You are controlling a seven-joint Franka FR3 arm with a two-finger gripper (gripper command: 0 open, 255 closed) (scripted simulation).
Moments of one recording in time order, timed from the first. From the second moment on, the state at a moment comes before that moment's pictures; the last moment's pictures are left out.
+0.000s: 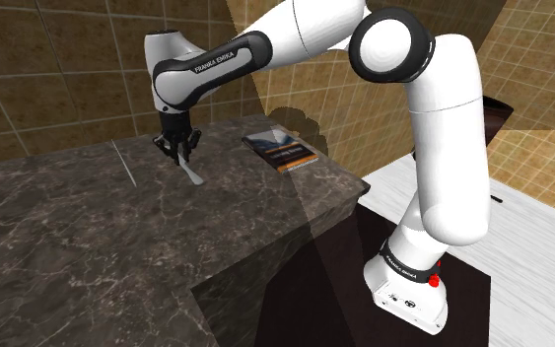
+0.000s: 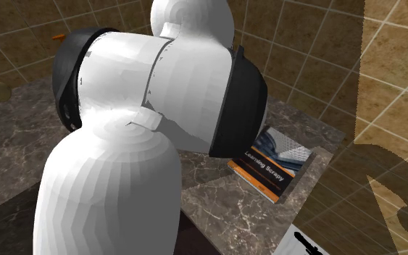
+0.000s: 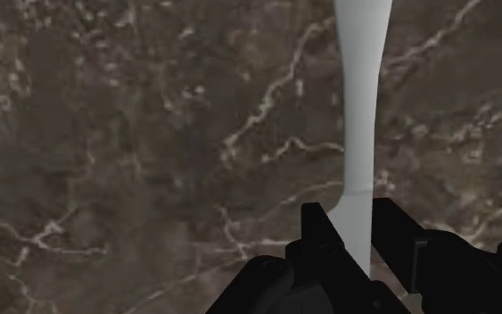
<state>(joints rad) 0.12 0.55 0.24 -1.56 -0.17 2.08 0.57</state>
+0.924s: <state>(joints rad) 0.12 0.52 0.25 -1.52 -0.15 2.00 0.57</state>
